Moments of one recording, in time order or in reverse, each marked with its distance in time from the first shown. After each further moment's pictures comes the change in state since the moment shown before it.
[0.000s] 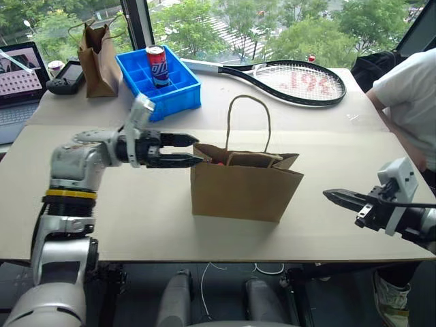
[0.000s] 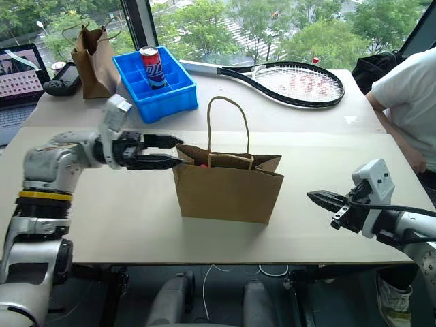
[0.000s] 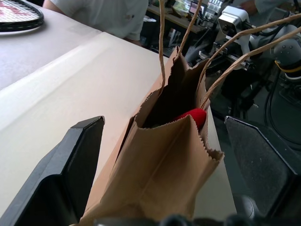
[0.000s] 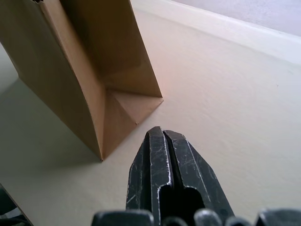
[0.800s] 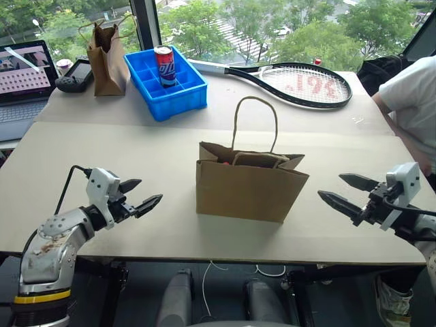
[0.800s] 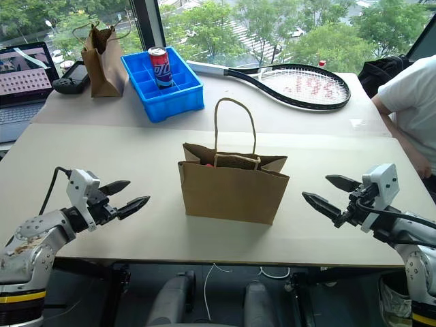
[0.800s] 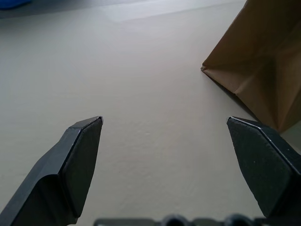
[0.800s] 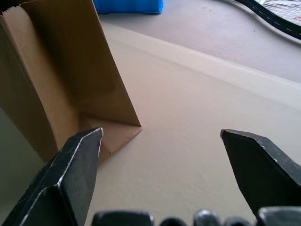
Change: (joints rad) left arm 0.705 -0.108 0.182 -0.412 0.128 -0.265 0.552; right arm -0.046 0.131 0.042 0.195 -0.113 -0.304 0.063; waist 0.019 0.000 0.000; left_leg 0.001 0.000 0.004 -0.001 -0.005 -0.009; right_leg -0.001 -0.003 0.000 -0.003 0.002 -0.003
